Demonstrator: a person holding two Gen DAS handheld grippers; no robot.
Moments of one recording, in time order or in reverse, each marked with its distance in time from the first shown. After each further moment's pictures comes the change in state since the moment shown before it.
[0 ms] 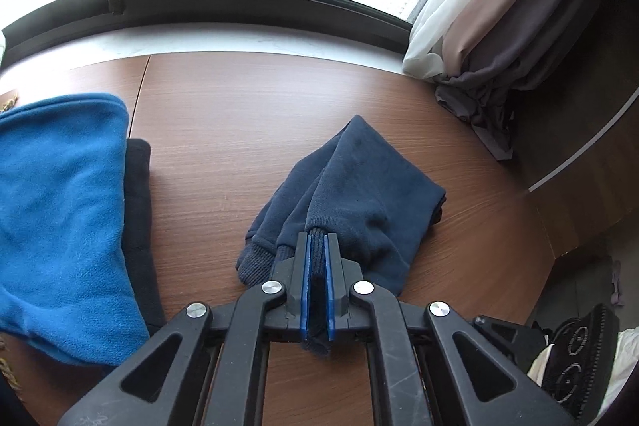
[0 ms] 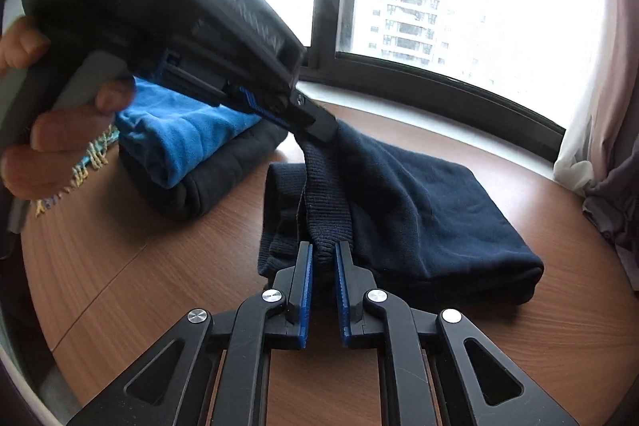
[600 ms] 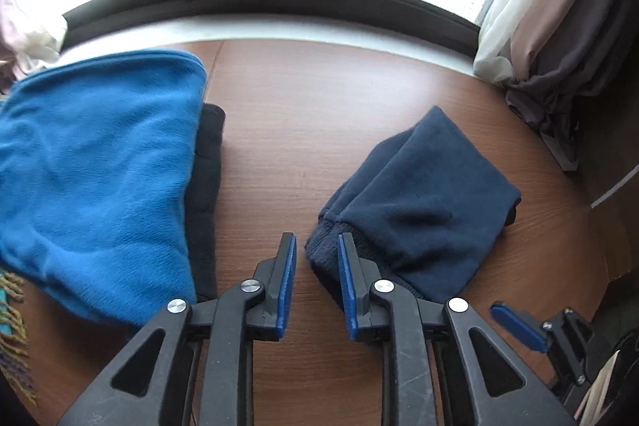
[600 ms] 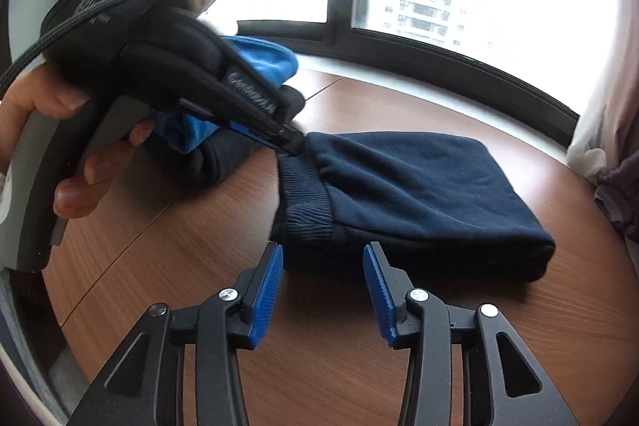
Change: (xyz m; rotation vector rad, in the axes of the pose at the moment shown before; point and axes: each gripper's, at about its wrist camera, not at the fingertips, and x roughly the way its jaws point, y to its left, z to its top) left arm 0.003 0.006 -0.031 -0.060 -0.078 0.279; right arm -0.001 0.000 -0.015 0.003 0.080 0.019
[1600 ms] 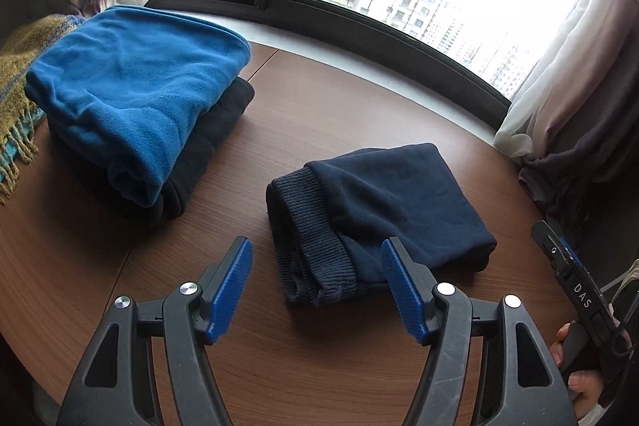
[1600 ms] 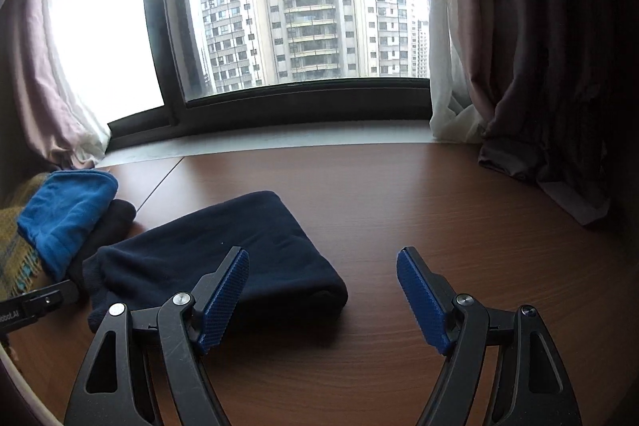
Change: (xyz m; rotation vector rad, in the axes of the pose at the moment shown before) left arm -0.021 -0.048 -0.054 -0.324 -0.153 0.066; right arm -0.026 -0.191 0.006 0.375 -0.127 -0.211
